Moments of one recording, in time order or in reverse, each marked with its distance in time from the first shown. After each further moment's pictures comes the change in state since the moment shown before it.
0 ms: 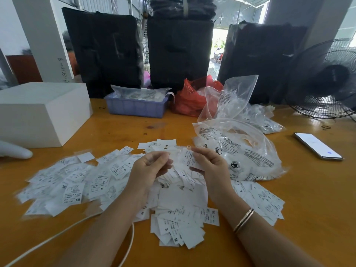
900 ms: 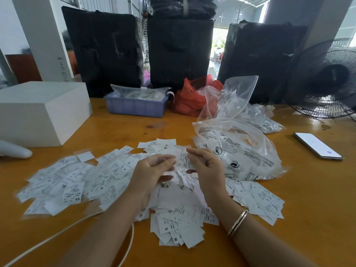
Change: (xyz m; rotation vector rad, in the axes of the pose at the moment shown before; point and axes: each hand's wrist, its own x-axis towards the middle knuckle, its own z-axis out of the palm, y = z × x) left_hand -0.004 0.002 0.004 0.044 -0.058 -0.047; right_hand -0.007 0.006 0.011 -0.160 -0.006 -0.203
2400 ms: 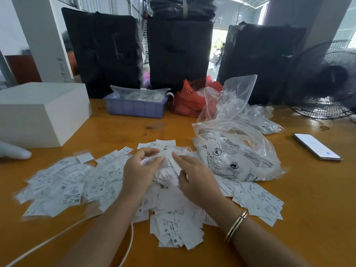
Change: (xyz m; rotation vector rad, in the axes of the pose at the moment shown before) left_hand 0.001 0.004 -0.008 0.379 0.285 0.264; right_hand -0.004 0.004 0.002 -1.008 -0.353 -0.388
